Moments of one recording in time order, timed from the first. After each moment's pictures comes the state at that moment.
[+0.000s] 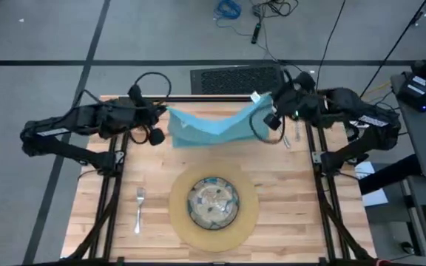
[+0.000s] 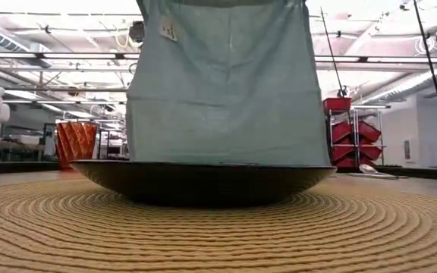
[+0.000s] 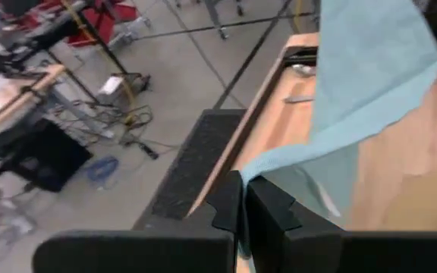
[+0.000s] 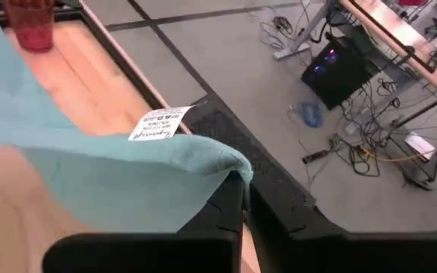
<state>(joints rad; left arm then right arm) 0.13 1.02 1.30 -0.71 -0.54 0.20 -0.11 1.36 1.82 -1.21 0.73 0.13</state>
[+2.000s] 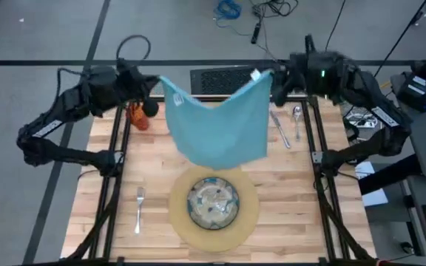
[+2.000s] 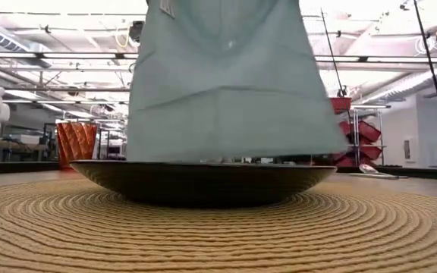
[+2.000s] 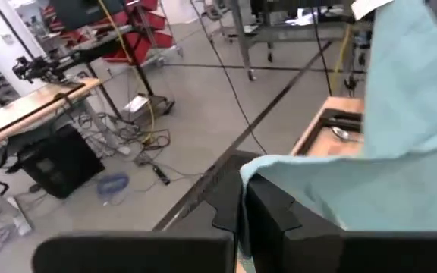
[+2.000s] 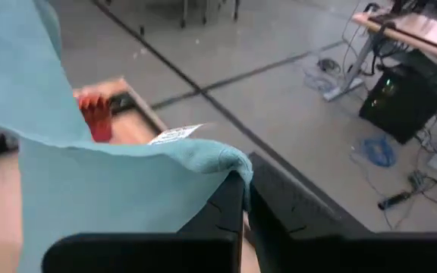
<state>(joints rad) 0.48 1.09 1.53 -0.70 -0.26 0.20 -0.48 1.30 1.82 -0.90 0.23 0.01</state>
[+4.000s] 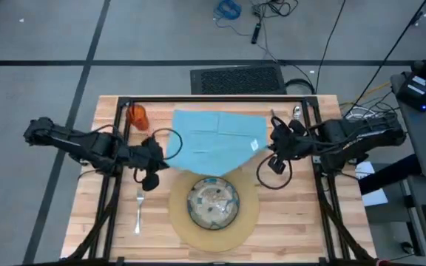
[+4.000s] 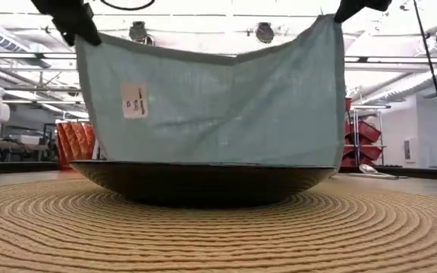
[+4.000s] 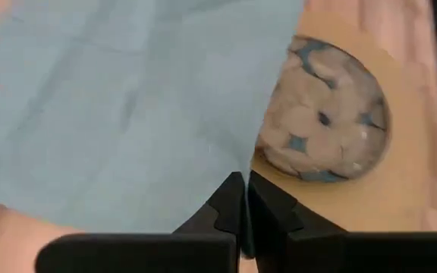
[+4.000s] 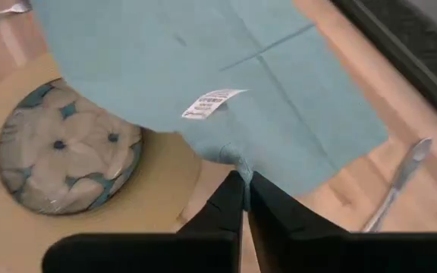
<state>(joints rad) -0.28 0.95 0.86 -0.73 -0.14 -0.47 0.28 1.23 1.38 -1.24 0.41 0.76</state>
